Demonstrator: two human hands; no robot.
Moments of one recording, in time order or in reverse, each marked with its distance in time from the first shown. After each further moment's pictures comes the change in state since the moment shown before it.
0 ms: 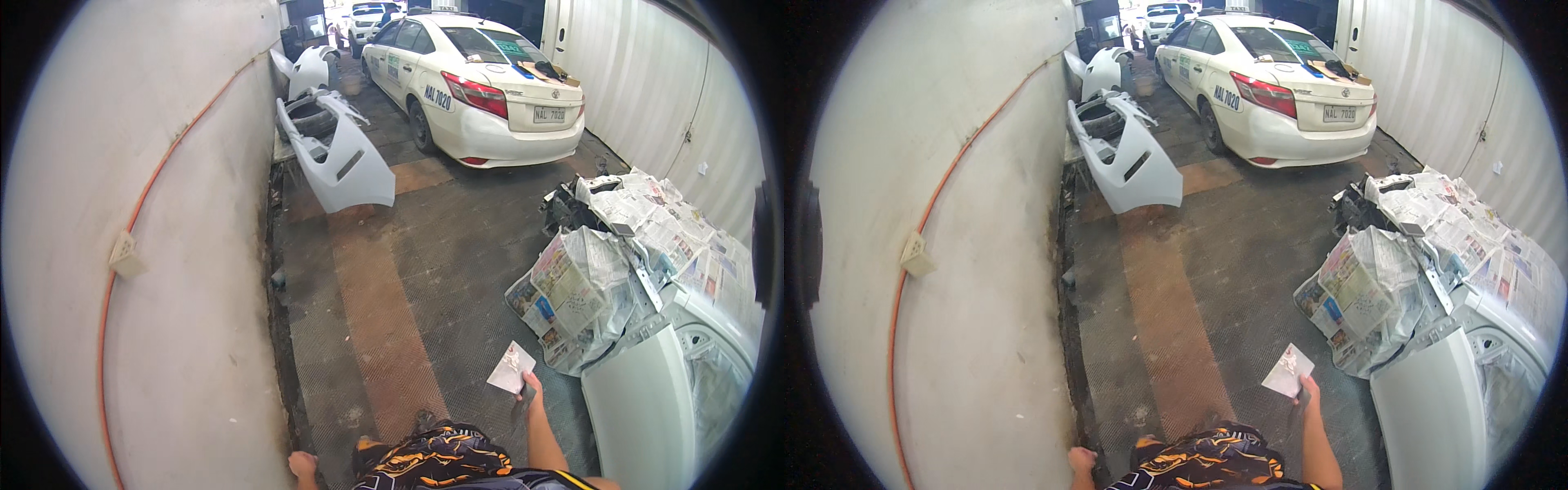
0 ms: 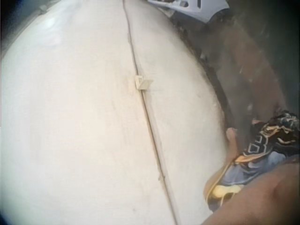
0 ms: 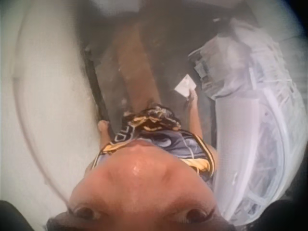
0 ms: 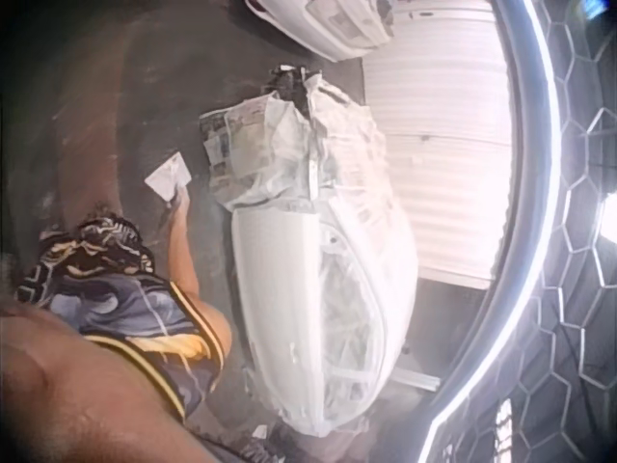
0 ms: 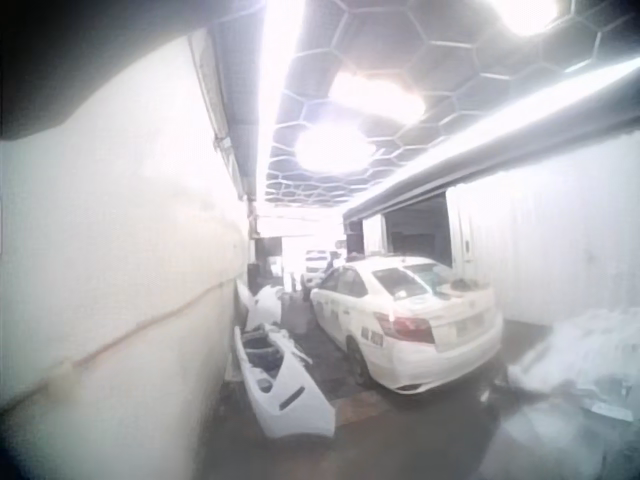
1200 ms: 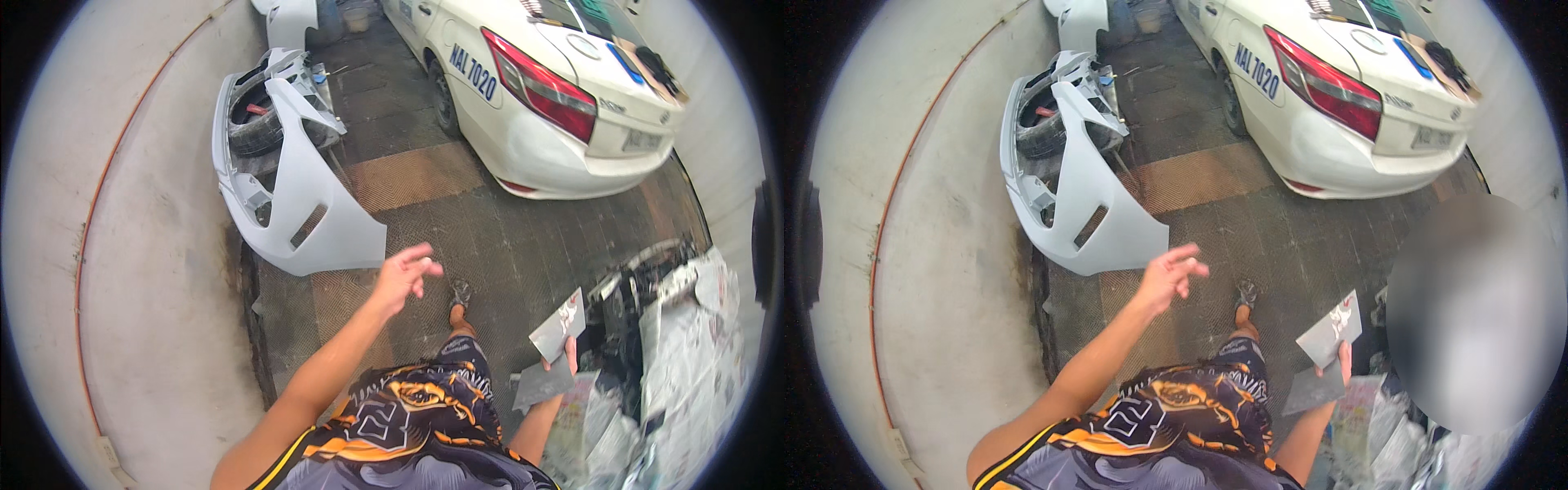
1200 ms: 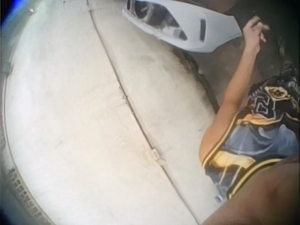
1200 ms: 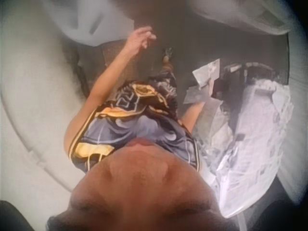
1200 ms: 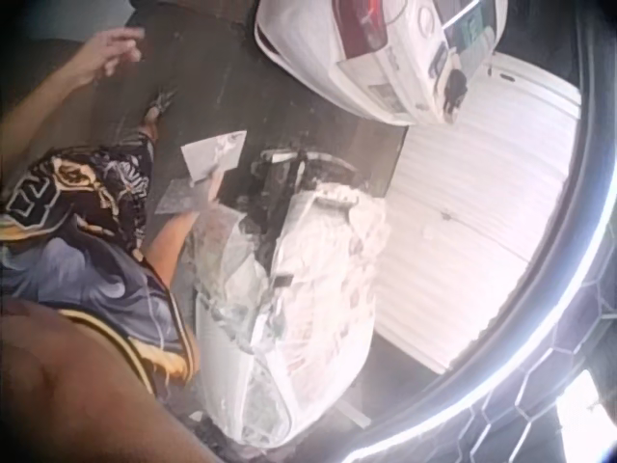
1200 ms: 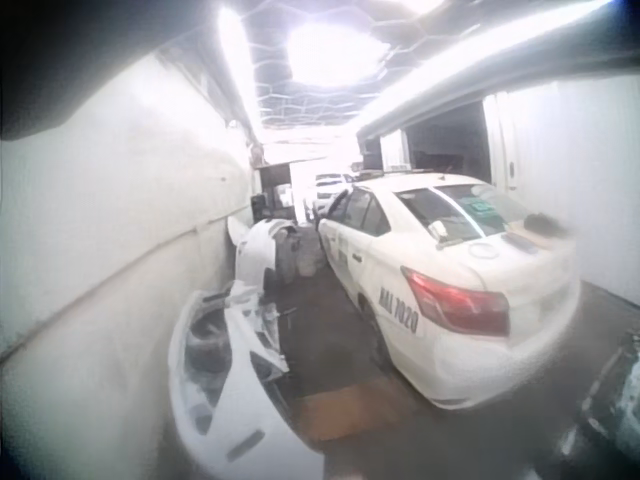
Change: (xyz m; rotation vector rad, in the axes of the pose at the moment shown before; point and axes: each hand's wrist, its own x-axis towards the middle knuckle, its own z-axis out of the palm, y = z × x) left_hand 0.296 1.181 -0.113 -1.251 -0.879 0.606; right_hand 0.601 -0.377 0.330 0.335 -0.134 -0.312
